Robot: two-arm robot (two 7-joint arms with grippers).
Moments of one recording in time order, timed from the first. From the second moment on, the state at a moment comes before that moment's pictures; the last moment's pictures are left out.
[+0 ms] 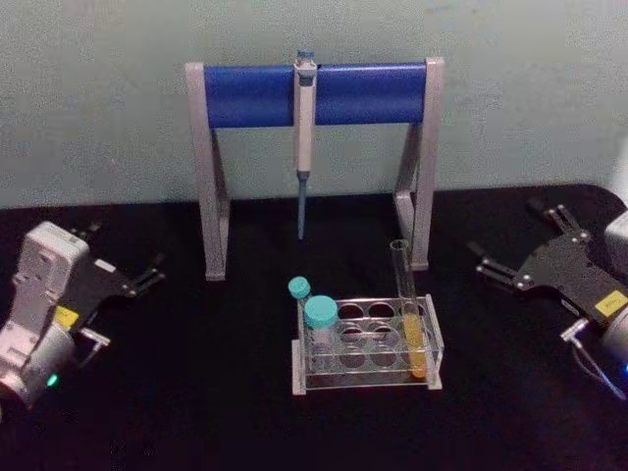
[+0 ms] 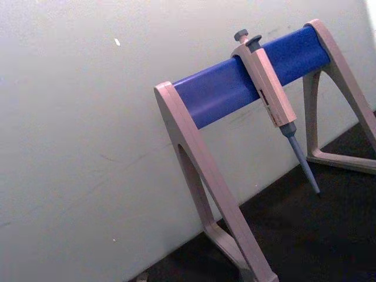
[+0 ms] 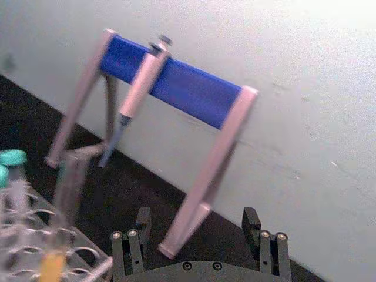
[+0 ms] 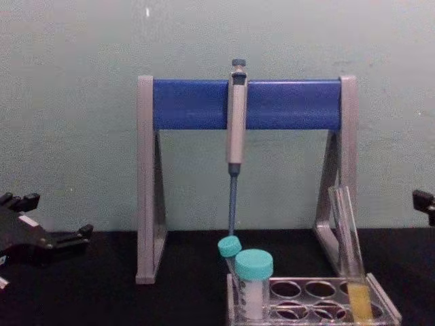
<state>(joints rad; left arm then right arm) -0.20 0.60 0.45 -1.41 -0.25 -0.12 0.03 0.08 0.70 -0.35 -1.64 0.31 -0.15 0.16</state>
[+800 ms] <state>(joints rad) -0.20 0.60 0.45 -1.41 -0.25 -0.12 0.03 0.14 0.67 -0.39 -1.61 0.39 -0.13 0.47</state>
